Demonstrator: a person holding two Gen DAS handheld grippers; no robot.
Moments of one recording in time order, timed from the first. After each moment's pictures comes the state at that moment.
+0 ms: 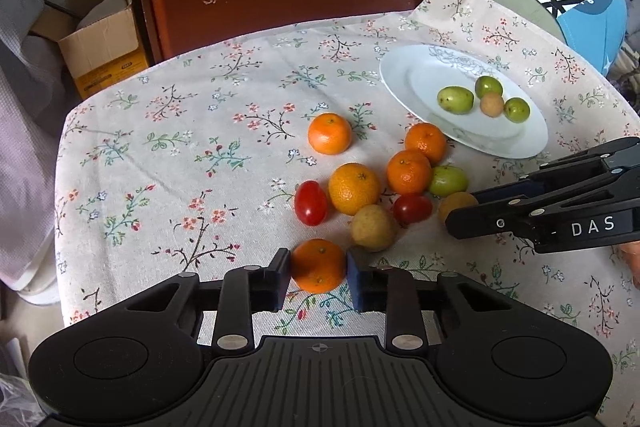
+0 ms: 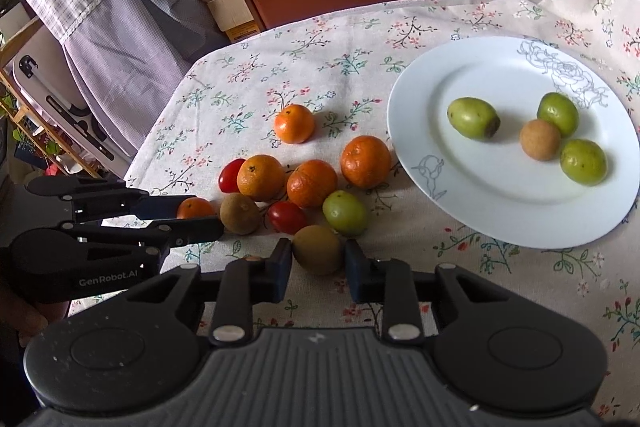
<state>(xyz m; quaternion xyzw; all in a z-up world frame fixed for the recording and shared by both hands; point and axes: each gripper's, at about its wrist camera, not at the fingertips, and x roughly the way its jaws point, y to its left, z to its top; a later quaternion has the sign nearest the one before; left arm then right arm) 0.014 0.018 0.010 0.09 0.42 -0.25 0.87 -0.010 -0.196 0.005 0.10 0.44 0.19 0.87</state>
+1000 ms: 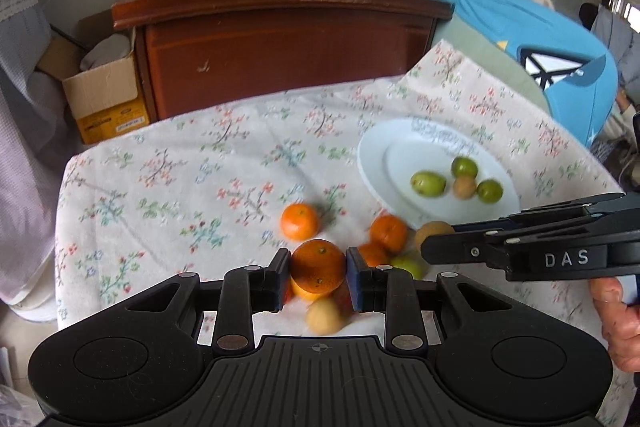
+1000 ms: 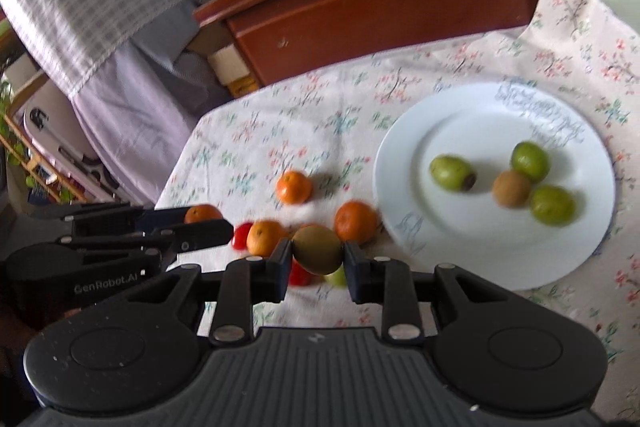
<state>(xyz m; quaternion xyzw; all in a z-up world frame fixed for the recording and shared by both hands) 0.020 -0.006 0.058 0.04 0.37 -0.25 0.89 -0.006 -0.223 0.041 0.15 0.40 0.18 0.89</state>
